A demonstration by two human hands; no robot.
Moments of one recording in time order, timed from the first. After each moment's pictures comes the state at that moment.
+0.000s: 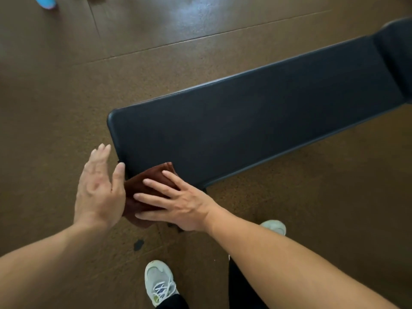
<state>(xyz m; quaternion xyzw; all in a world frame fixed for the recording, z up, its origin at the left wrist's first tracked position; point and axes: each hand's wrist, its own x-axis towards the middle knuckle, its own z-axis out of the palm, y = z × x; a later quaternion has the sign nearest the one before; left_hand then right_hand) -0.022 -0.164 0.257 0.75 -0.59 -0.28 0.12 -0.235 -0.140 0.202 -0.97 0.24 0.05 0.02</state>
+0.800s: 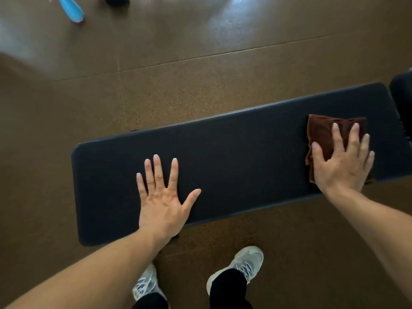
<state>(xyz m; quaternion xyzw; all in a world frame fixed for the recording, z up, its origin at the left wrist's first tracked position) -0.257 -0.220 0.231 0.73 -0.65 -0.20 -0.09 -0.638 -0.297 0.239 -0.54 0.84 0.00 0.07</state>
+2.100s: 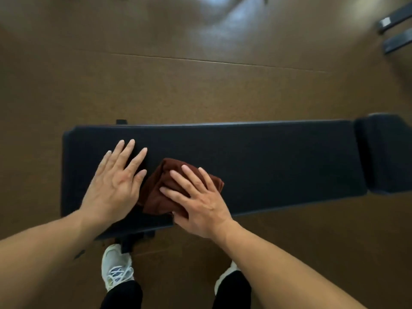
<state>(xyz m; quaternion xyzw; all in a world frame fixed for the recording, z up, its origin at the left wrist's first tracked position) -0.144 -0.241 0.237 0.68 -0.70 -0.22 0.04 -0.396 -0.234 0.225 -0.91 0.39 0.00 0.13</state>
